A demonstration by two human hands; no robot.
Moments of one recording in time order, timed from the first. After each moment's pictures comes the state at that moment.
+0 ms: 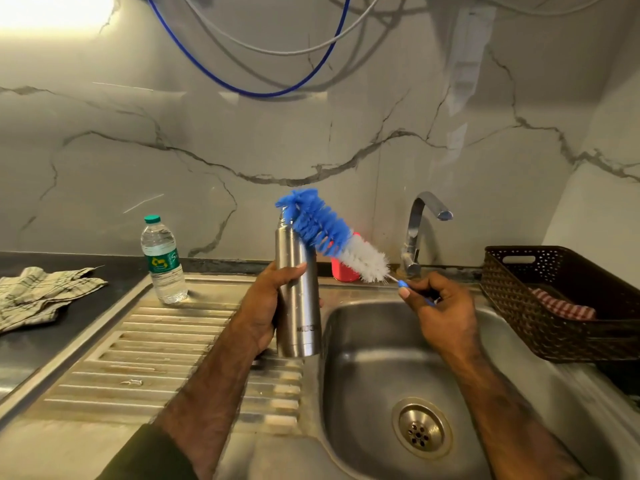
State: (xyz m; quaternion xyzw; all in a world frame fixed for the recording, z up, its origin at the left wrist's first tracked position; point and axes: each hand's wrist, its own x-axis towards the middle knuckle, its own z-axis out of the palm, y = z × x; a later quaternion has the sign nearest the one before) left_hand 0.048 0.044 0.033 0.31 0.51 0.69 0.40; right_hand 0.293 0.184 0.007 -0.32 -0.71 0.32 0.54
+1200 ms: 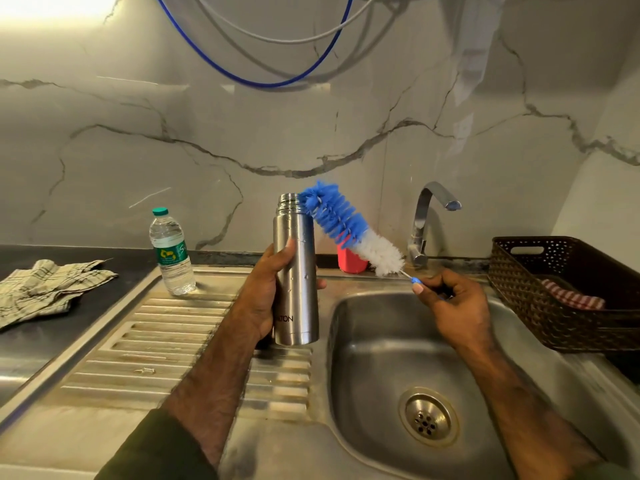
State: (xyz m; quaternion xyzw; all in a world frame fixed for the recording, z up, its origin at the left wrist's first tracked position) left_hand 0.037 0.041 0.032 0.32 0.47 0.71 0.42; right_hand 0.301 0.192 -0.003 -0.31 -0.71 0.33 0.55
